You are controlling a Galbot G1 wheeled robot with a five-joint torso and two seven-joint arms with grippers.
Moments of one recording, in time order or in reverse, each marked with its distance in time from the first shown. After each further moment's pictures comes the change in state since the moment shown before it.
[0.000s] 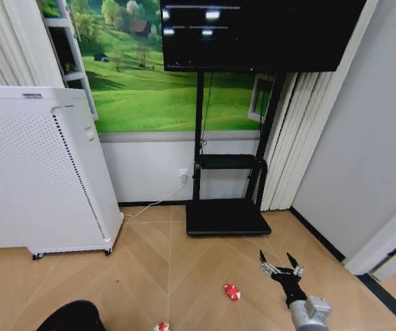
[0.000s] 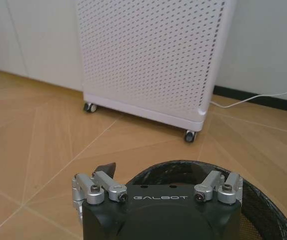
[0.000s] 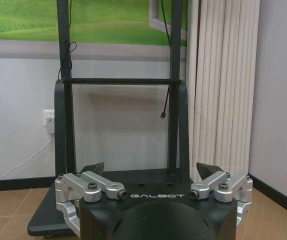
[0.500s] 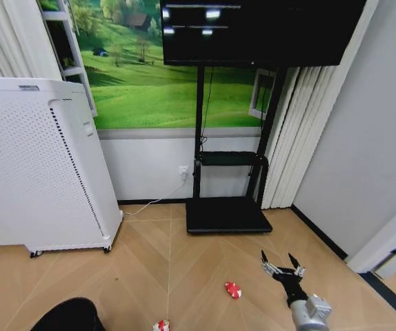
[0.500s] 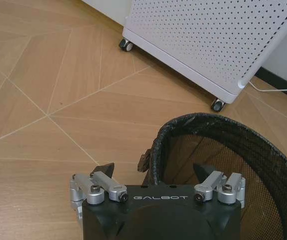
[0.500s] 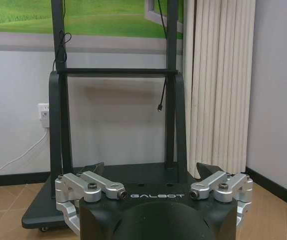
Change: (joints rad) left arm 0.059 0.011 -0.062 0.036 -0.344 0.192 -0.091; right arm 0.015 0.004 0.008 -0.042 0.007 0.022 -0.012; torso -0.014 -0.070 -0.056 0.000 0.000
